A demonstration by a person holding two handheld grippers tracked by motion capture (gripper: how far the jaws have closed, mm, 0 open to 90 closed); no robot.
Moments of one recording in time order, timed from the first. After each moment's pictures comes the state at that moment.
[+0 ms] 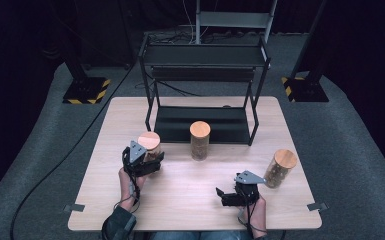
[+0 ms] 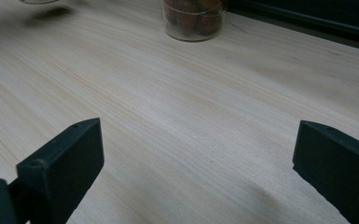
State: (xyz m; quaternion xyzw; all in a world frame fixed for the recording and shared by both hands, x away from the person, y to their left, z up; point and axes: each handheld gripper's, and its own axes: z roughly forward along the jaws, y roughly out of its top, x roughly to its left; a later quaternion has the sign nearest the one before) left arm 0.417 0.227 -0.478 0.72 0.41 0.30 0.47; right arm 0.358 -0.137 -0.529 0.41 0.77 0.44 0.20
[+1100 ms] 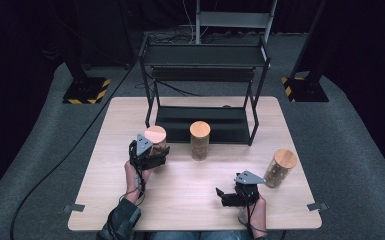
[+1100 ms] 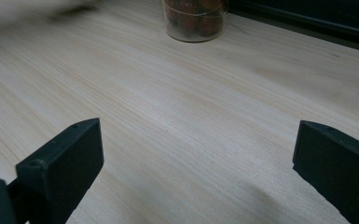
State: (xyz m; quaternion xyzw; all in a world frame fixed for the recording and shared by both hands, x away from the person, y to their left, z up) left arm 0.438 0.211 -0.472 0.73 0.40 0.30 0.47; right arm 0.357 -0.137 -0.529 0.41 0.77 0.44 0.20
